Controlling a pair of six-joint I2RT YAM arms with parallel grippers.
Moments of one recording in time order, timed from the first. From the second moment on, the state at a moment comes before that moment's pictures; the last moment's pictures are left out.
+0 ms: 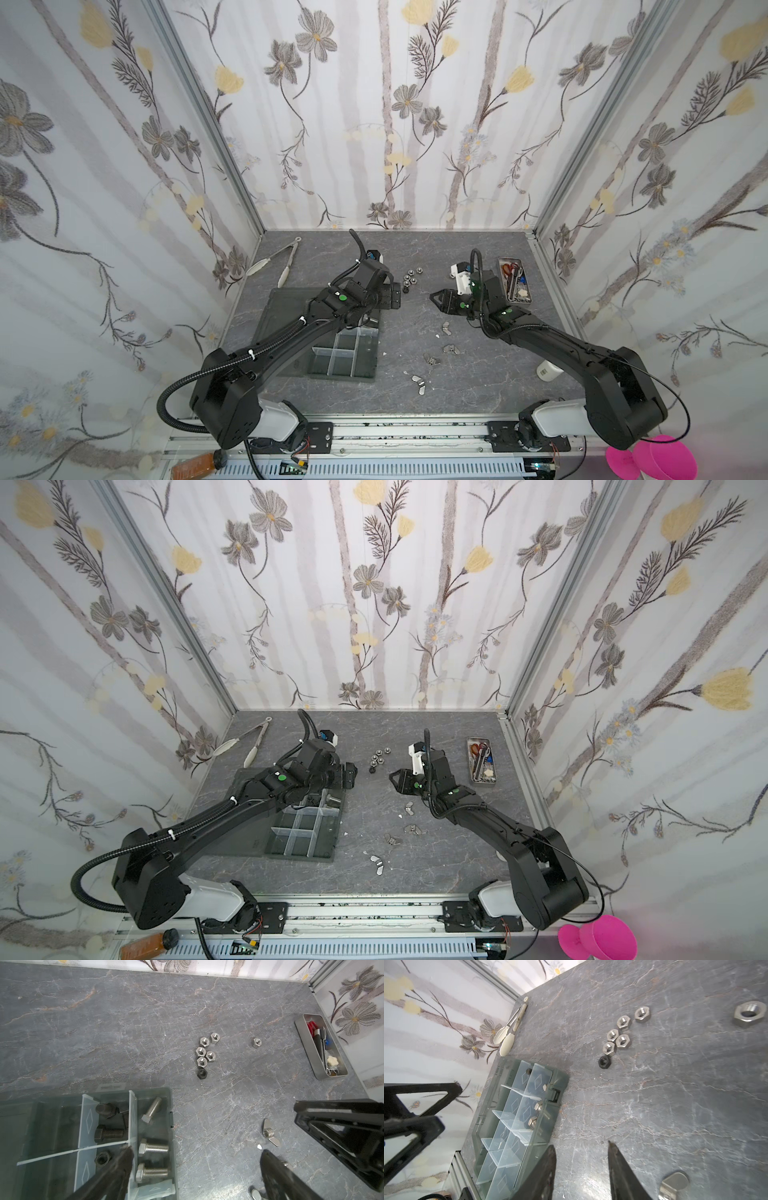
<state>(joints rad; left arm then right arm) -0.71 1.44 1.16 -0.48 -0.17 -0.50 0.45 1.35 0.73 0.04 -0.34 0.57</state>
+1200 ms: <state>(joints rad) -0.72 2.19 1.72 -0.63 -0.17 -0.48 0.27 1.12 0.50 0.04 -0.39 0.54</state>
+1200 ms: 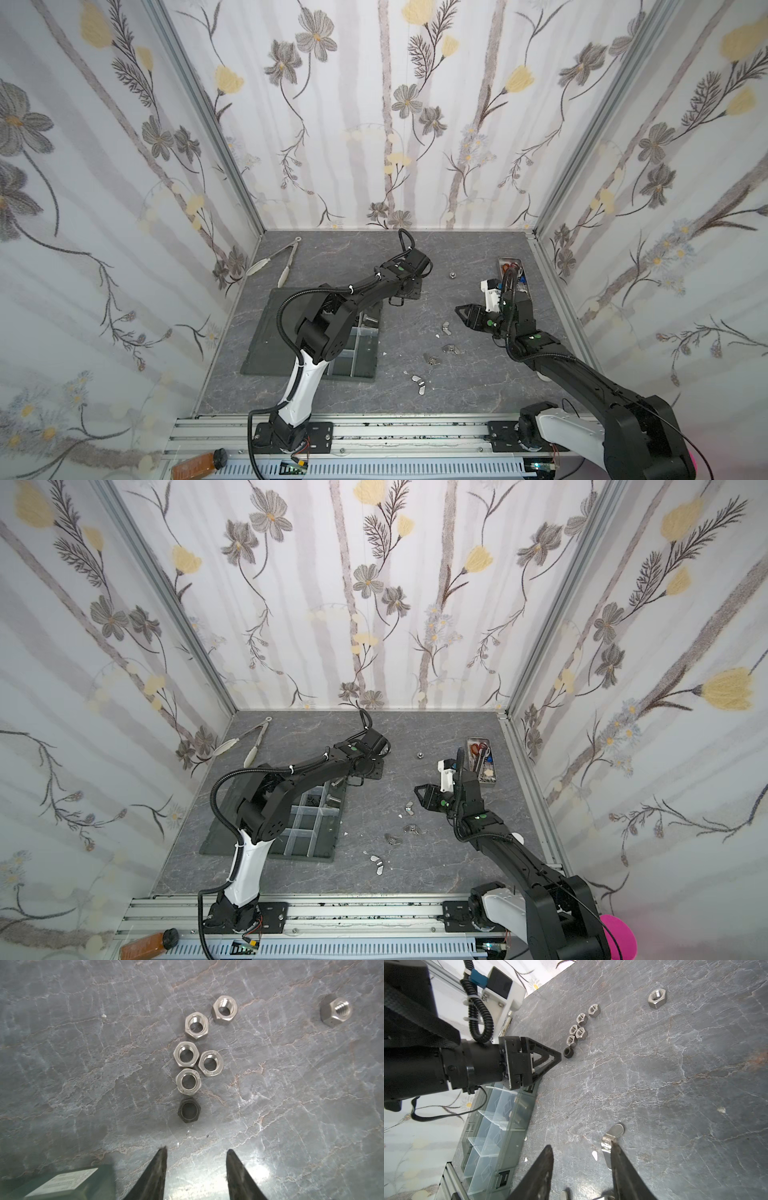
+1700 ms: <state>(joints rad) -0.71 2.31 1.83 -0.67 -0.18 -0.47 0.27 1.13 0.50 0.04 -0.40 0.54</state>
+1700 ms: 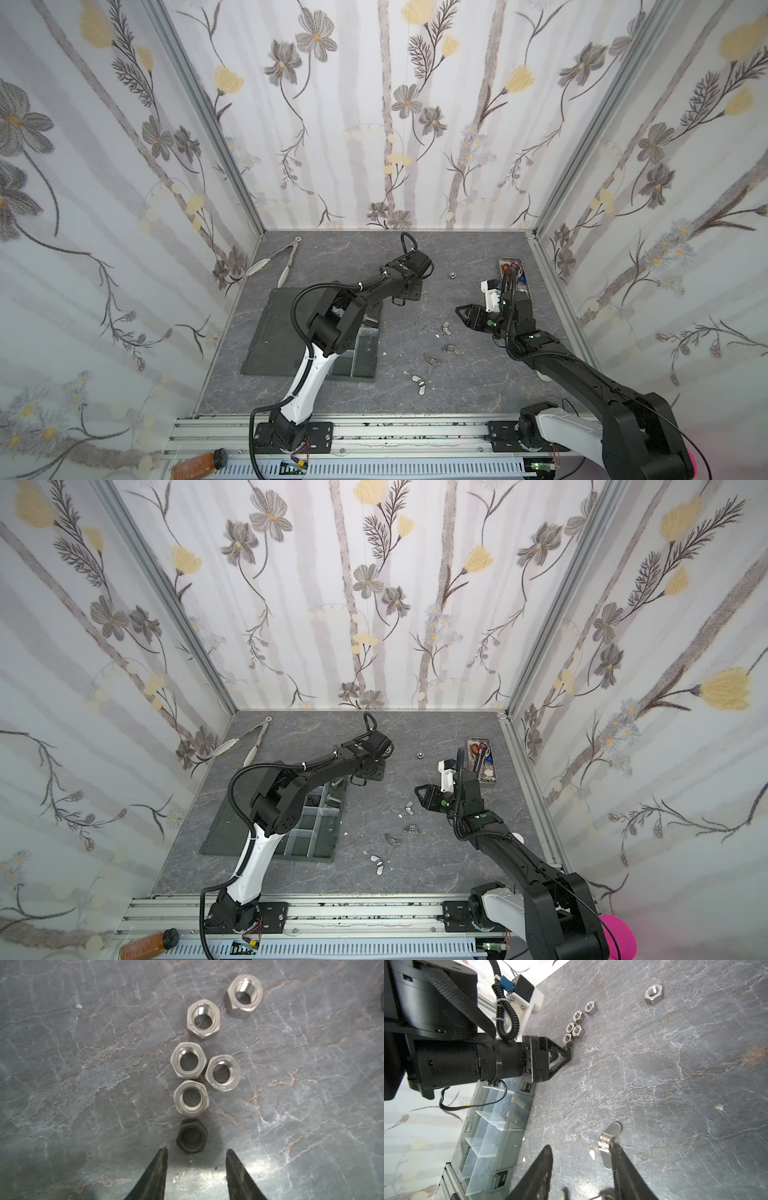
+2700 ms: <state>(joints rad) -0.70 2.38 1.91 -0.67 -0.22 -0.47 0.26 1.12 0.49 0.04 -0.41 0.54</state>
